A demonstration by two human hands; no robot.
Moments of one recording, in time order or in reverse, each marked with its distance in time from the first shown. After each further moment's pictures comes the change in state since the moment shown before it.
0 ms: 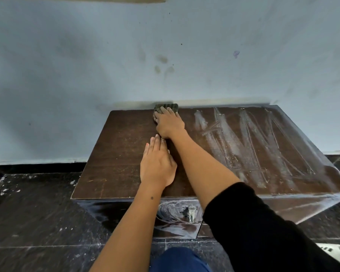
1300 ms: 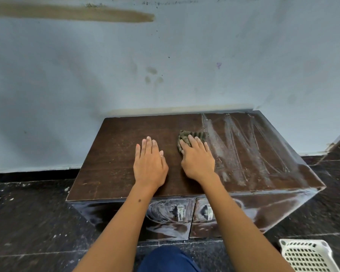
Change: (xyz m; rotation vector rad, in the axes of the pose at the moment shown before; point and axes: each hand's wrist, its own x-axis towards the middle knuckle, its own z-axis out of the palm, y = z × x) left_hand -0.008 0.011 -0.004 0.101 0.101 -0.029; right_hand -0.139 0.057 -0.001 0.010 0.123 0.172
